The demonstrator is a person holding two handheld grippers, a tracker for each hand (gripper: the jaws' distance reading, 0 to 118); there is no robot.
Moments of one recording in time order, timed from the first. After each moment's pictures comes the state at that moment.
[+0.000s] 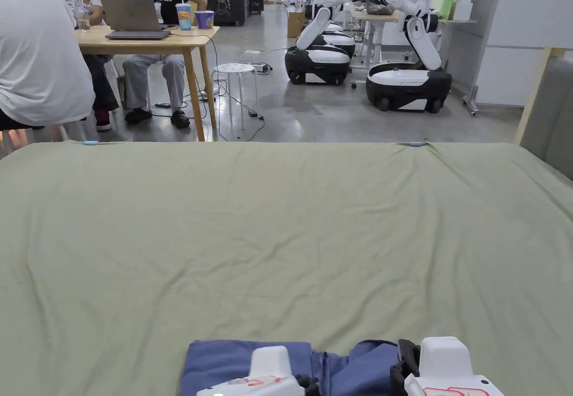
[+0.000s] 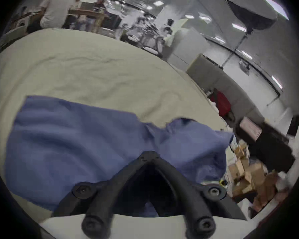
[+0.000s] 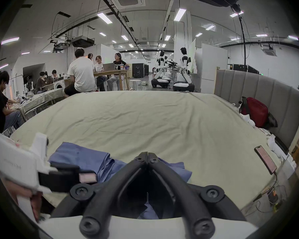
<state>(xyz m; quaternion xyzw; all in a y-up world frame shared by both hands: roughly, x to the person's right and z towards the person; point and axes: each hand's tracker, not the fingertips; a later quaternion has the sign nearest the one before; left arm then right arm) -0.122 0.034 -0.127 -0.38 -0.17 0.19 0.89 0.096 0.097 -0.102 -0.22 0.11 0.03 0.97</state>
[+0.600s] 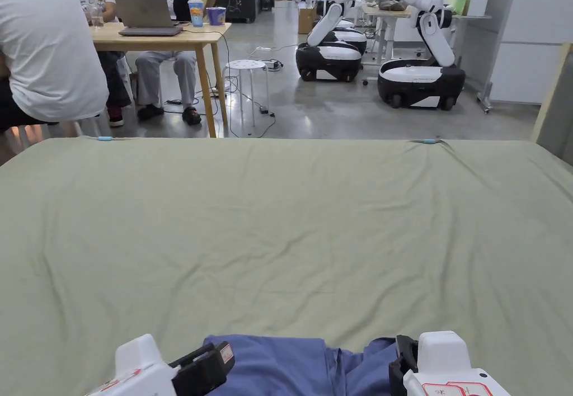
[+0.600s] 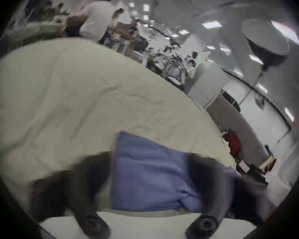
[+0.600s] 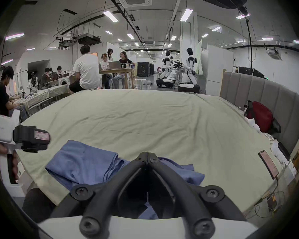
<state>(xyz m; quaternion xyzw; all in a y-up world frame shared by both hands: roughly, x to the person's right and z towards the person) -0.296 0.054 -0.070 -0.28 -0.01 0.32 0.91 0.076 0.098 -0.104 -0.22 0.13 0.04 0.96</state>
